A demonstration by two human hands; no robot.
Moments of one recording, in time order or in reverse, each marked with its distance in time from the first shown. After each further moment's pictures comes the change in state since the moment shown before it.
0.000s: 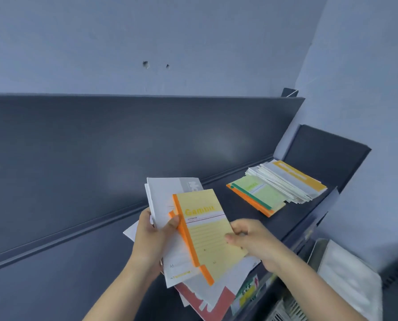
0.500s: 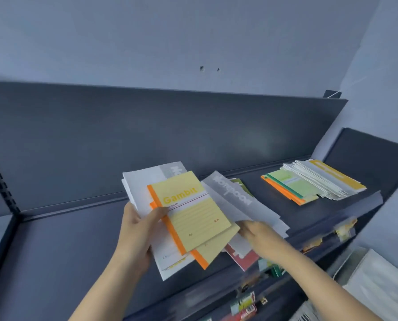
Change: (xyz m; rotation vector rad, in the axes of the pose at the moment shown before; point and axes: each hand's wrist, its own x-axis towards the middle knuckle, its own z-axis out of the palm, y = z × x) left_hand -0.124 0.026 -0.096 -0.021 0.110 0.209; right_hand -0.046 0.014 0.065 -0.604 -0.103 -0.270
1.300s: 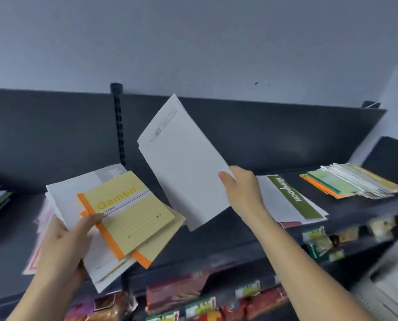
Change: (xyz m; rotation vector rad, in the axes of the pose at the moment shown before) left_hand -0.178 0.108 -0.212 0.078 0.431 0.134; right_hand -0.089 -0.245 0.059 0.465 0.431 -0.255
